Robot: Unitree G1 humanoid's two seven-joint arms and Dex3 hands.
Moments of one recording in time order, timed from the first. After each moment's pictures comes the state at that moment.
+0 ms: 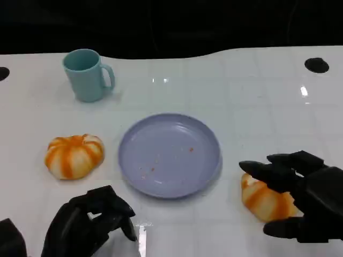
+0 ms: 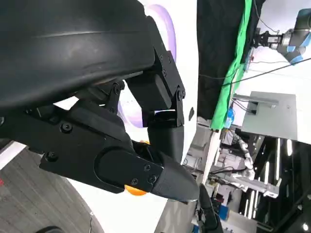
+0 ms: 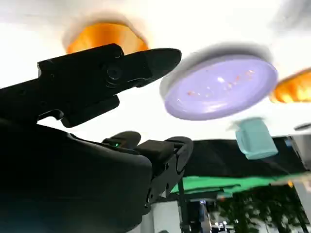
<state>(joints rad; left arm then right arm) 0.10 -0.01 0.09 0.26 -0.40 -0.20 -0.64 0.15 -0.39 0.05 -0.36 -0.71 -0.24 0.28</state>
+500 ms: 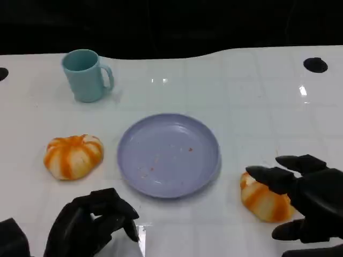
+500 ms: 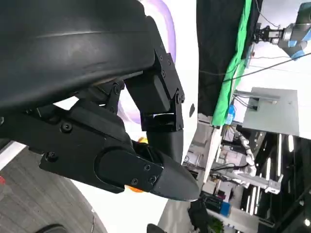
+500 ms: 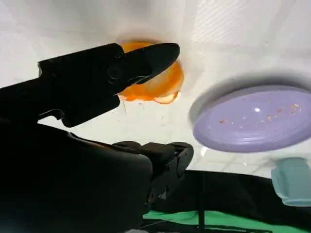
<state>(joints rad) 0.10 -0.02 0.08 0.25 -0.40 -0.20 -0.64 0.10 -0.43 0.14 -0.35 -0.83 -0.08 0.37</state>
